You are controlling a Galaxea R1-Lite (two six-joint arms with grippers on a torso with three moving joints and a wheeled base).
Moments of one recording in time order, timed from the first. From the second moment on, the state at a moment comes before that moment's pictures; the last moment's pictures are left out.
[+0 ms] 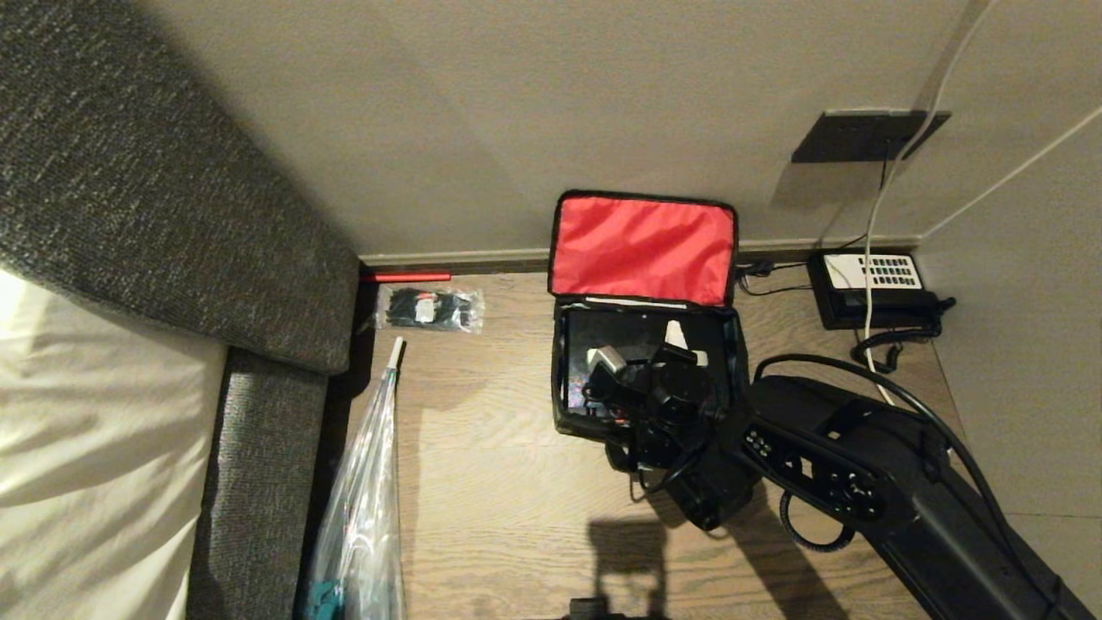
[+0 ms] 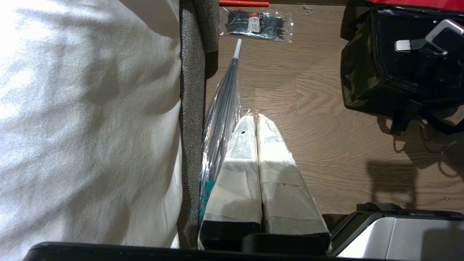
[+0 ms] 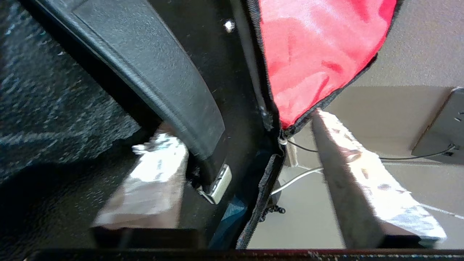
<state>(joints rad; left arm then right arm) 0.00 0.00 0.00 0.01 0.01 0.00 0.55 2.72 -1.43 -1.53 -0.76 -1.40</state>
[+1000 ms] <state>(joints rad) 0.00 0.00 0.00 0.01 0.01 0.00 0.52 2.79 -1.61 -1.50 -0.76 -1.43</state>
